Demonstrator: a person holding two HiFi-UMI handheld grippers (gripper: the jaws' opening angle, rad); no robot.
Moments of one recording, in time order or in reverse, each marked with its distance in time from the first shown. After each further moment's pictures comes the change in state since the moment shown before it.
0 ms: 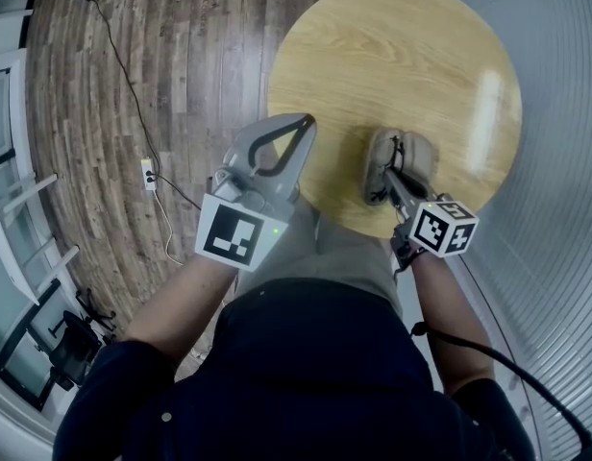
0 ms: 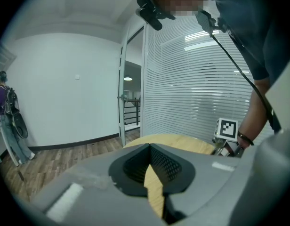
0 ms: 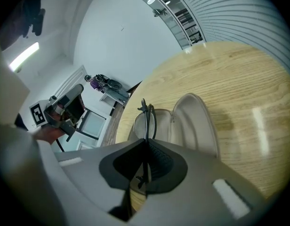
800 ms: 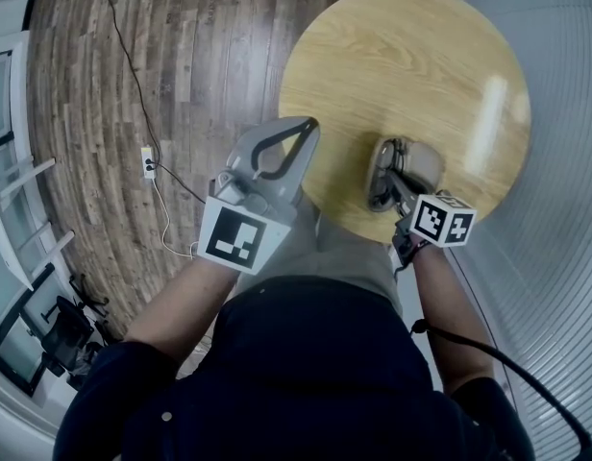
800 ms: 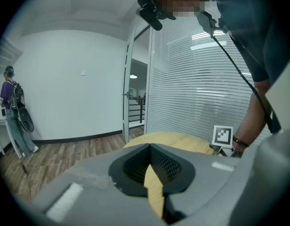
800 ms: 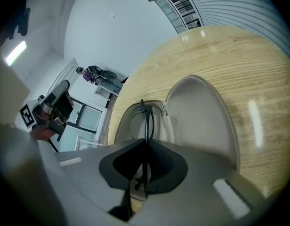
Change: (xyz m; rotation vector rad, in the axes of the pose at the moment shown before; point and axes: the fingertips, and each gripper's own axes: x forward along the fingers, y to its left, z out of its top) left arm -0.007 0.021 -0.007 -0.058 0.023 0.040; right arm 0.026 -0.013 -0.006 0.044 0.137 -0.047
